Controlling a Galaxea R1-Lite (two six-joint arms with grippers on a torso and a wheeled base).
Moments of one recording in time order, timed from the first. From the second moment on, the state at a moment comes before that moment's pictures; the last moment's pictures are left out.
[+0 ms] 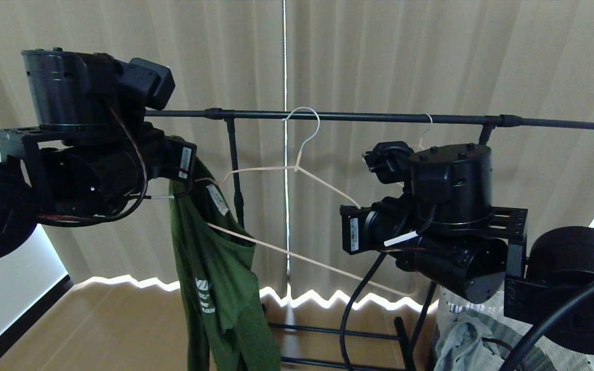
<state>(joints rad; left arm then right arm) -0.43 1.62 -1.11 -0.33 0.46 0.26 0.79 1.77 -1.00 -0.40 -0.39 0.27</state>
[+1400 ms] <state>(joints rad) -0.68 1.54 -1.01 -0.35 0.20 0.27 0.83 1.85 -1.12 -0.40 -0.35 0.27</state>
